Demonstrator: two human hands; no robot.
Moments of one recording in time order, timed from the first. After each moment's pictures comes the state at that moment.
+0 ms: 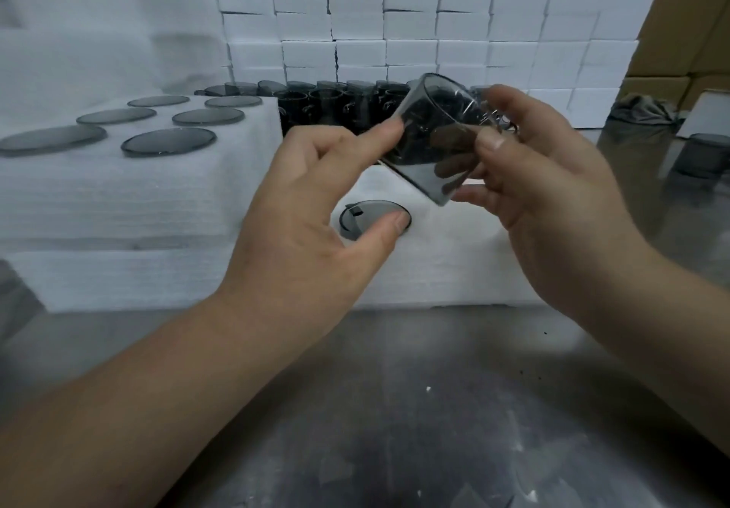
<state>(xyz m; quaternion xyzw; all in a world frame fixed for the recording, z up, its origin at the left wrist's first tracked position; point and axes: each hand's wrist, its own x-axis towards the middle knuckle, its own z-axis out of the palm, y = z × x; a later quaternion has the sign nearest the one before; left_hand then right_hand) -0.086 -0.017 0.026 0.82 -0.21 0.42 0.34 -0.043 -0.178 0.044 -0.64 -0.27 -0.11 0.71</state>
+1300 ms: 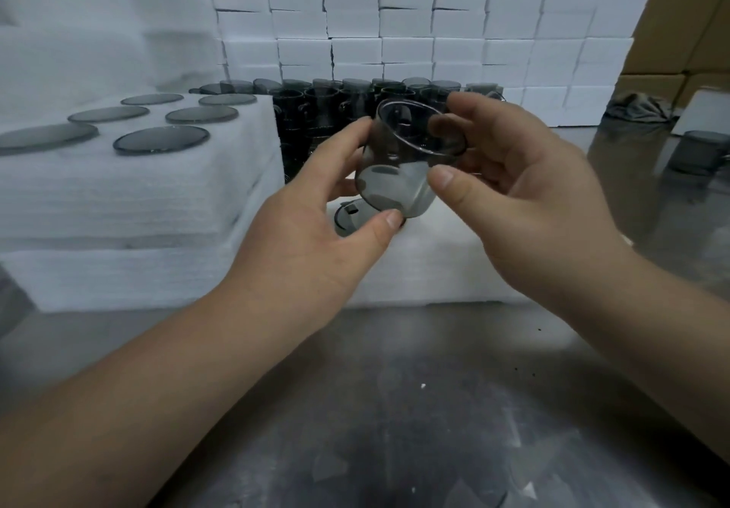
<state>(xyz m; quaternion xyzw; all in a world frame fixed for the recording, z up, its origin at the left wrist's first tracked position) -0.079 -0.015 0.022 0.82 -0.18 0.26 0.48 -0.050 -0.175 0.043 -0.74 -0.34 -0.20 0.55</state>
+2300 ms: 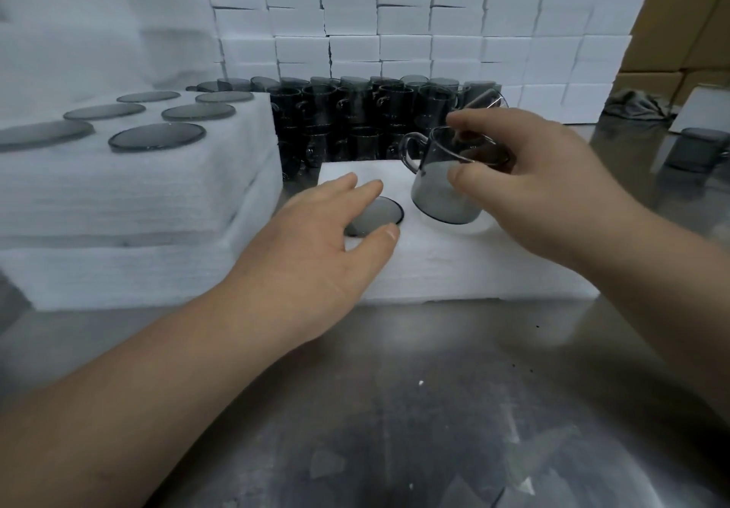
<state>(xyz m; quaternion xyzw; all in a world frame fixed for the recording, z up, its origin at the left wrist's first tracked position) -0.075 -0.012 0.018 0.93 -0.09 0.19 0.30 -0.029 -0.194 0.056 -0.87 -0.24 -0.21 0.36</state>
